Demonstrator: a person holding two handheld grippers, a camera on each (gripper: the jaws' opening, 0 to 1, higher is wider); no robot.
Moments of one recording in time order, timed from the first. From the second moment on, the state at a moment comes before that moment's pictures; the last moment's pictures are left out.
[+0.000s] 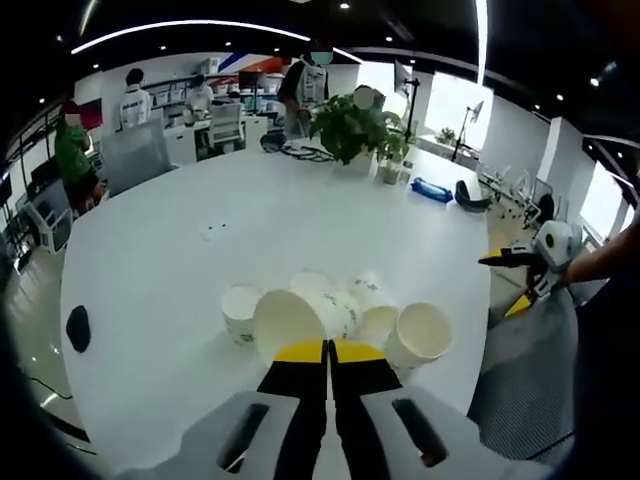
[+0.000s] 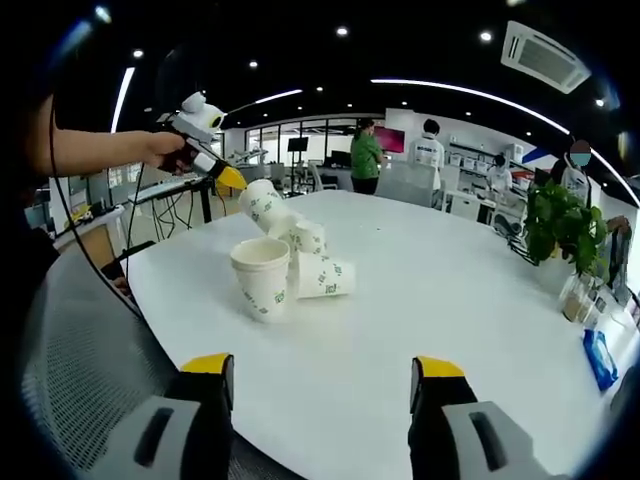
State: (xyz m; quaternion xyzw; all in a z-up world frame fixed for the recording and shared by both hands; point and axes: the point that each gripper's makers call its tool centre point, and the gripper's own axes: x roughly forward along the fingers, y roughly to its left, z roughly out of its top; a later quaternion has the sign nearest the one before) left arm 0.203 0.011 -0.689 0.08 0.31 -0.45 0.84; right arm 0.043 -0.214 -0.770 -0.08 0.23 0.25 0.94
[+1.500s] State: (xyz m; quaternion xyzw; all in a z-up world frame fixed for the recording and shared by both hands) left arm 0.141 -0.035 -0.661 0.14 0.27 -0.54 0.79; right arm 0.043 -0.215 -0.769 -0.08 0.23 0.25 0.94
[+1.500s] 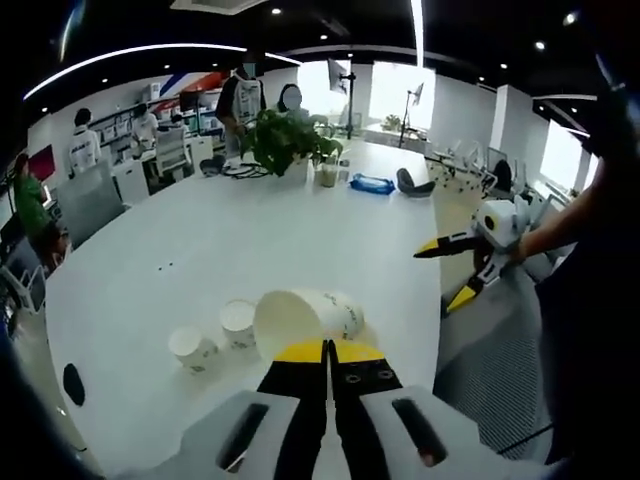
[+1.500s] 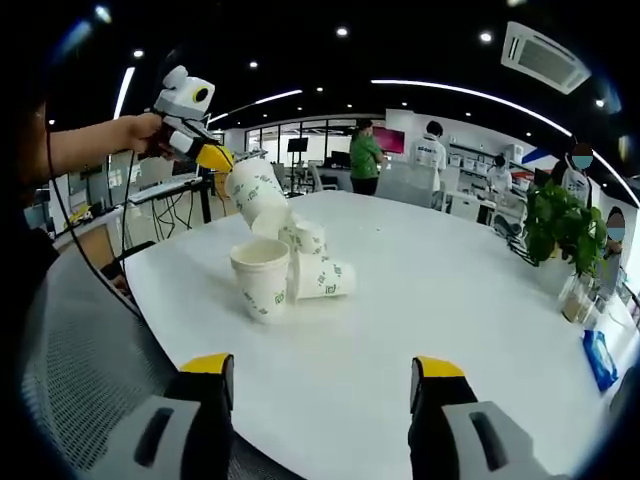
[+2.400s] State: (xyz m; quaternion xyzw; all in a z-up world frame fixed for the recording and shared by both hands) left arm 0.123 -0.050 -0.689 0.30 0.25 -0.56 0.73; right arm 0.041 -0.214 -0.771 -0.08 0.24 0.26 0.93
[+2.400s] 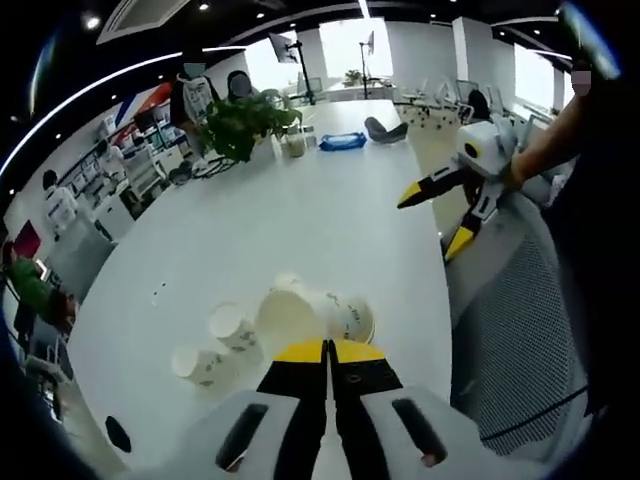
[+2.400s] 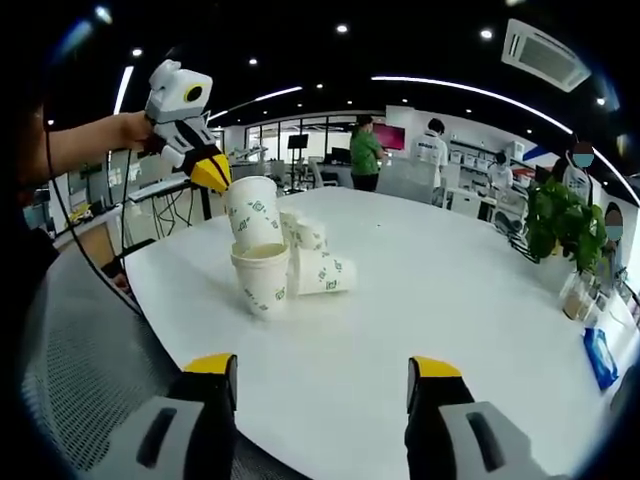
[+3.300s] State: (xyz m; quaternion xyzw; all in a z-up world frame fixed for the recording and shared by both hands) left arm 0.132 -0.053 -0.689 0.37 0.22 -0.57 0.70; right arm 0.040 -0.214 -0.774 -0.08 0.25 0.26 0.93
